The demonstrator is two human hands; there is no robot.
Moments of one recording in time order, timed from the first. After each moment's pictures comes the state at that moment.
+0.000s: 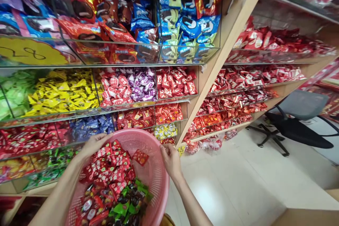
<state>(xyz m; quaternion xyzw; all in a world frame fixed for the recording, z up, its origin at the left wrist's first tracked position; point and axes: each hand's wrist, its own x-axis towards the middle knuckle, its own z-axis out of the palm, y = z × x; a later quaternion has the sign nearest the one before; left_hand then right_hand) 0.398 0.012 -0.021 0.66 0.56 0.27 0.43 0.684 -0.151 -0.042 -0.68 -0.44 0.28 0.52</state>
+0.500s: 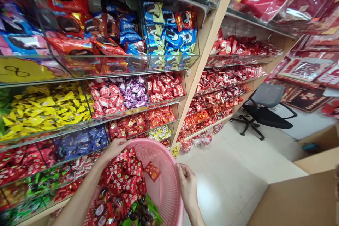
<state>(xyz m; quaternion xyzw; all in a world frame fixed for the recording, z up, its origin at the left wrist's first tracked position) 0.472 0.034 -0.052 0.77 0.43 0.19 0.42 0.680 -0.232 -0.054 -0.72 -0.20 0.28 0.60</state>
